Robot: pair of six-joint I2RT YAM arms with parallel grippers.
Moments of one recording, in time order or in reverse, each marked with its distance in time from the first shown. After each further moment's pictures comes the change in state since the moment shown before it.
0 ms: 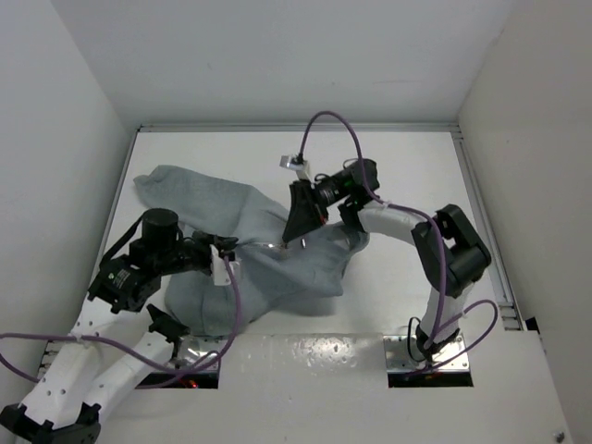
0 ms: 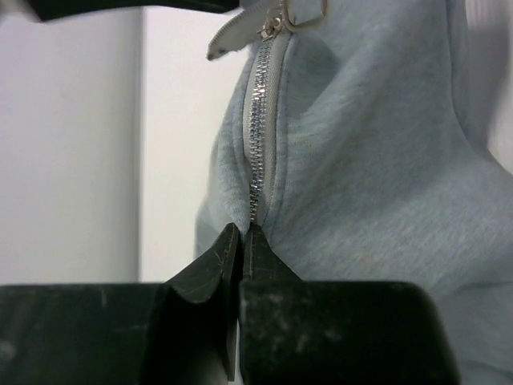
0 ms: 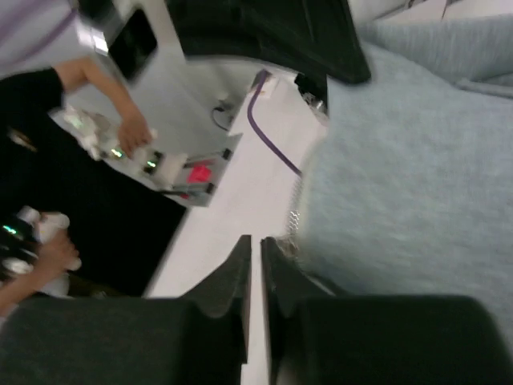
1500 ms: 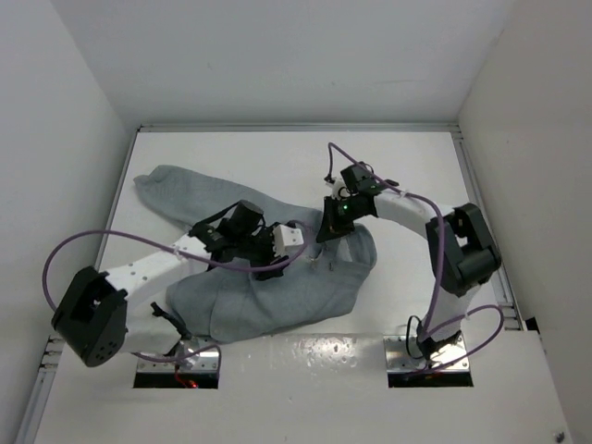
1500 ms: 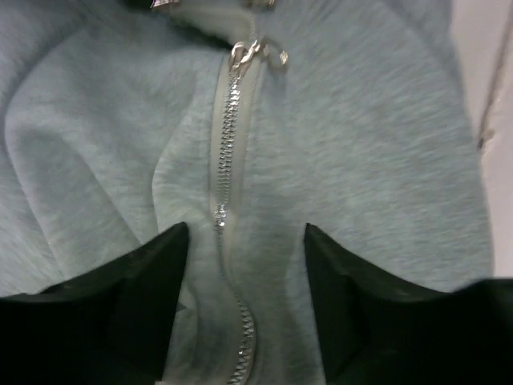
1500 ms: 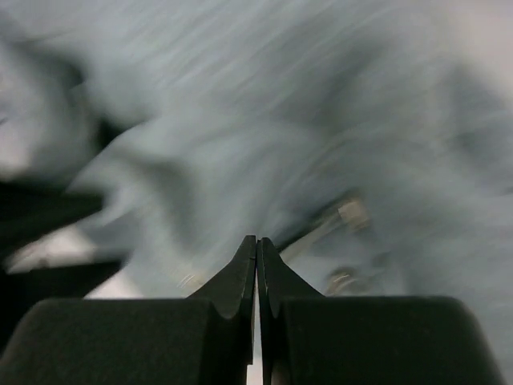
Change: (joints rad) left arm -0.251 0.684 -0.052 0.347 -0.174 -0.635; right arm -0.146 -0.035 0.107 -1.691 0.916 -0.775
